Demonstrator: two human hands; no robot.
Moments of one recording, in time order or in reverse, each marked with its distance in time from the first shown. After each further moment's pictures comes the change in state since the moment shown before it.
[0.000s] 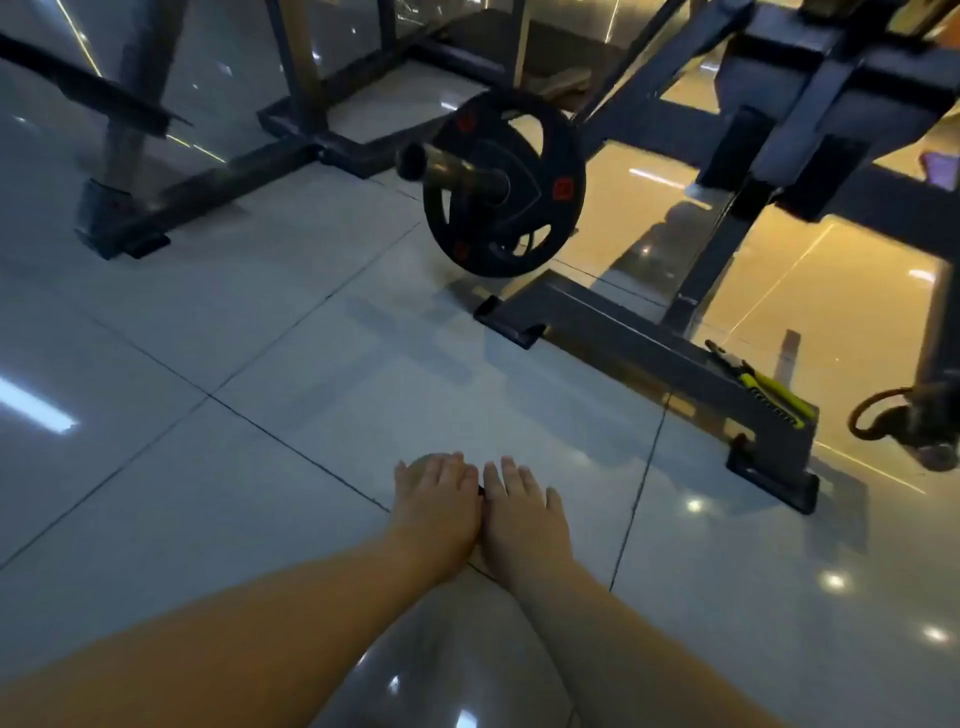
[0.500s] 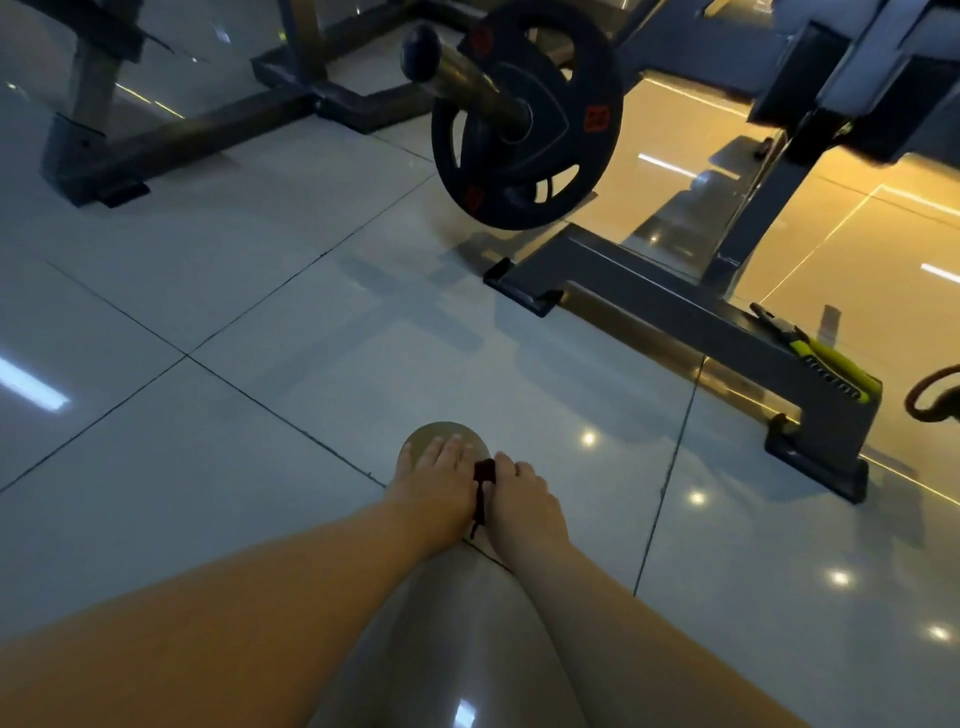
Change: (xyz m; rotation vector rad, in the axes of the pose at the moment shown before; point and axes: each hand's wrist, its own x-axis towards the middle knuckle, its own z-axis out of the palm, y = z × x) left_hand 0.046 -0.024 0.071 -0.056 -0.137 0.028; right_hand 0.063 0.007 0.085 0.176 0.037 0.136
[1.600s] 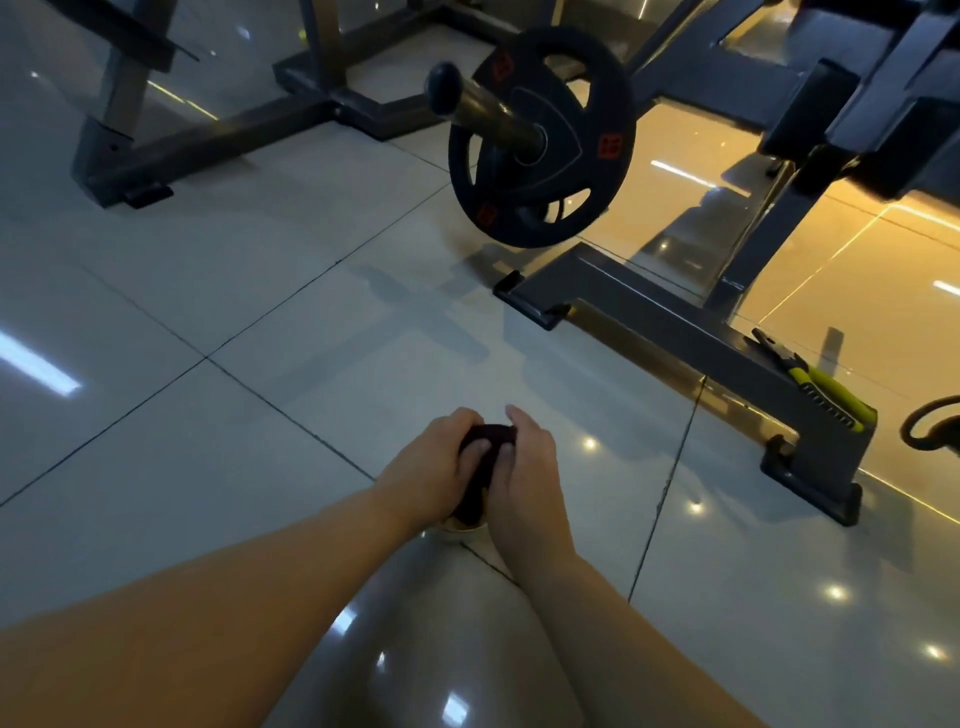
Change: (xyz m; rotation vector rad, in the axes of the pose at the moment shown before) left_hand -0.017 -0.017 -0.053 -0.703 0.436 0.113; right_hand -0.039 -0.034 -0.062 0.736 0.296 -0.138
